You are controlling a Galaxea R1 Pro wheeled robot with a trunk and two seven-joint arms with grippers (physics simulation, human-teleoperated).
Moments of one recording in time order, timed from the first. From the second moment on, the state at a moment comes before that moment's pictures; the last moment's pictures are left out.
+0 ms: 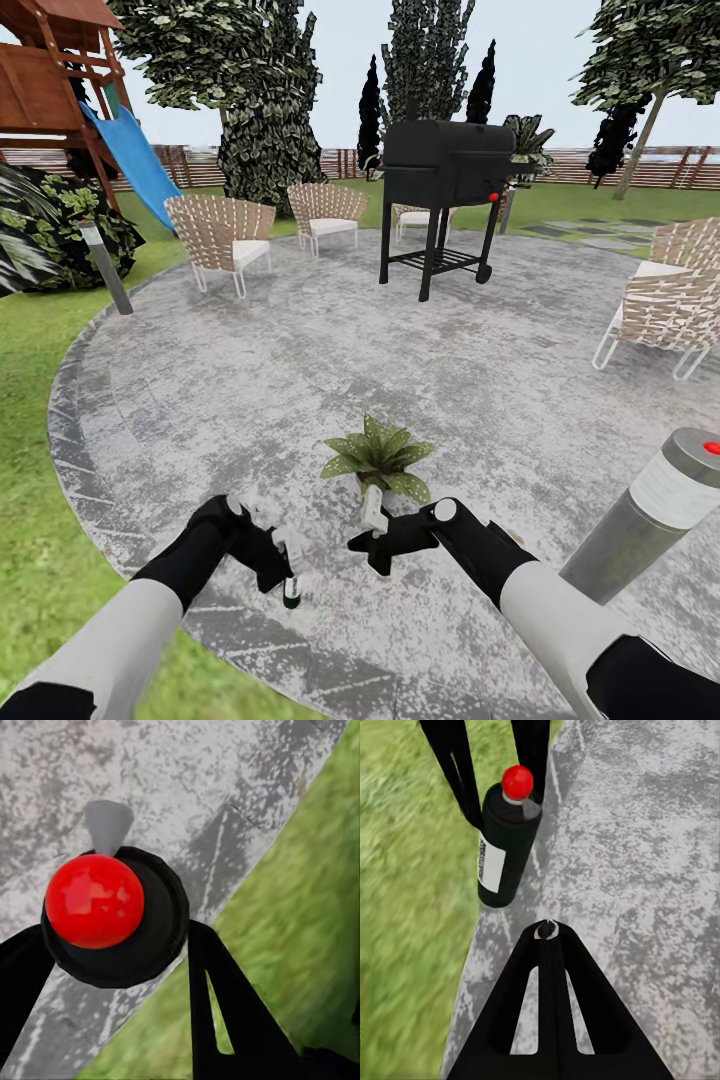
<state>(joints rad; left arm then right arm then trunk) -0.75 0.04 -0.16 -0.70 -0.82 0.32 -1.18 -0.84 0.03 0.57 -0.56 0.20 -0.07 0.91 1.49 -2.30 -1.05</state>
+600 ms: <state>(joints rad) -0.68 0.19 -0.04 -0.44 -0.55 0.17 -0.74 -0.83 0.01 0.57 -0.23 0.20 -0.13 0.73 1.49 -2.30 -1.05</state>
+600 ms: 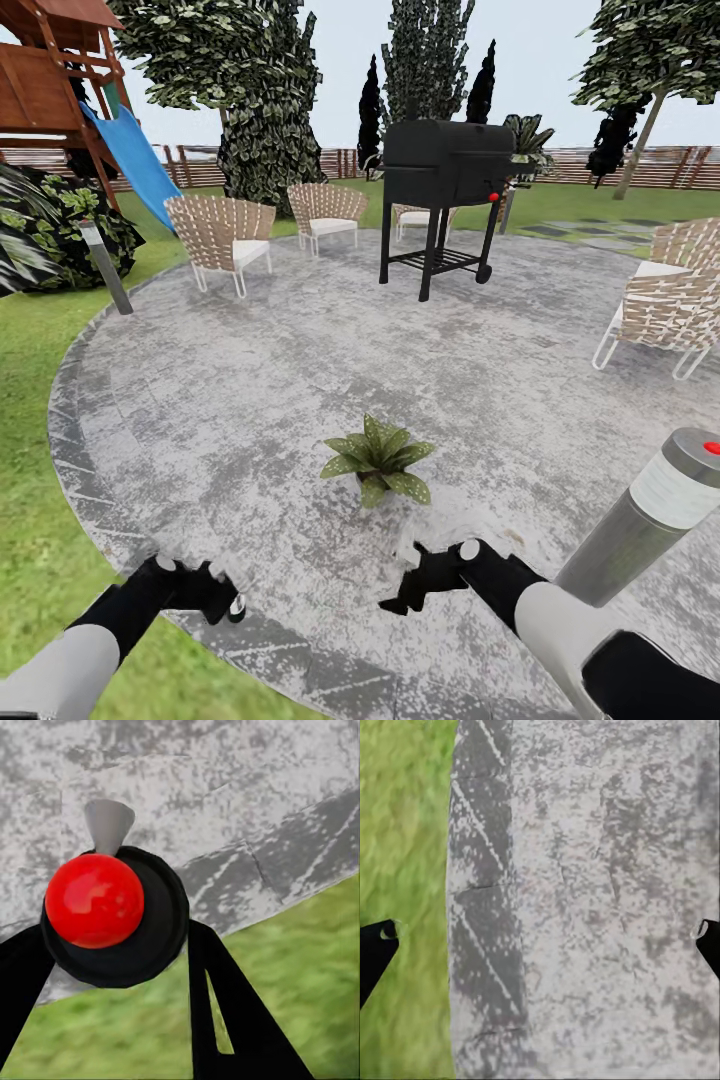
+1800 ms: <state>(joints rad) -0.44 0.19 -0.03 -0.12 0.11 -0.26 -0.12 -0.38 0.02 0.55 -0.03 -0.13 -0.64 -0.23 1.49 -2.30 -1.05</state>
